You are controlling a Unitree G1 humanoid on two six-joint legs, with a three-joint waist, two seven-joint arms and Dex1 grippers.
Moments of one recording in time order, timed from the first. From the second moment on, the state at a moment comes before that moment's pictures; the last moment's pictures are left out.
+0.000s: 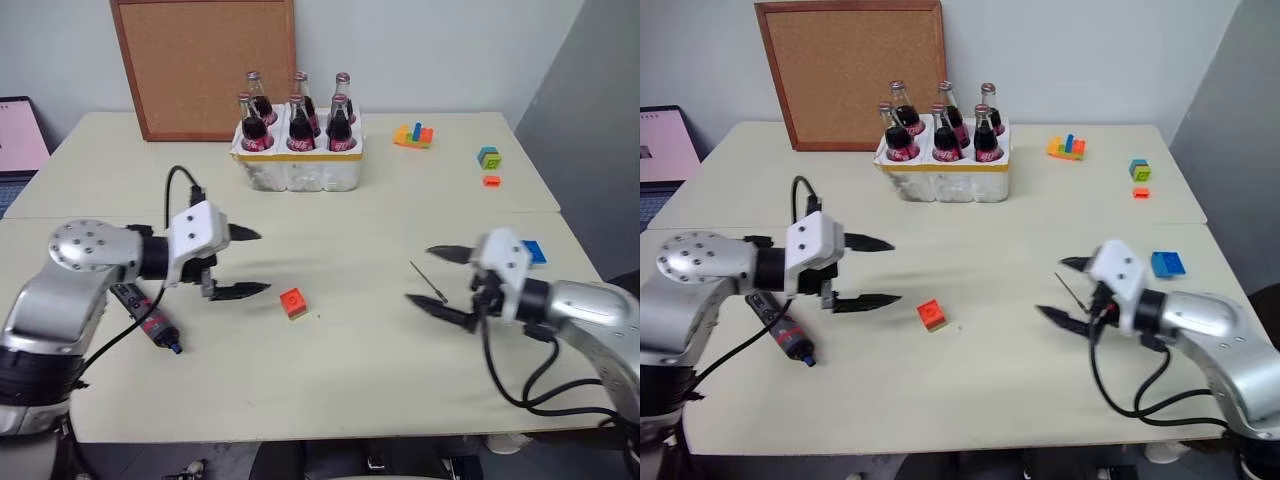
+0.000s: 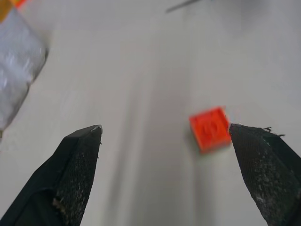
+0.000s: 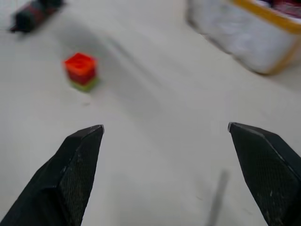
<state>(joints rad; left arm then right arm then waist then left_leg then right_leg) -0.36 1.02 0.04 -0.15 -0.33 0.36 -1.25 -0.25 -0.76 0.05 -0.61 0.48 0.68 0.80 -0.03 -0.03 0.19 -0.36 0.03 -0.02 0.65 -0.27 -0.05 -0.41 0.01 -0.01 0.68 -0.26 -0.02</state>
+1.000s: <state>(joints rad) -0.09 1.07 0.22 -0.37 -0.43 0.48 -1.23 -0.50 -0.13 0.50 0.00 0.13 0.55 0.63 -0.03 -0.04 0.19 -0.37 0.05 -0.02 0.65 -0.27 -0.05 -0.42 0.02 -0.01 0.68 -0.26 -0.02</state>
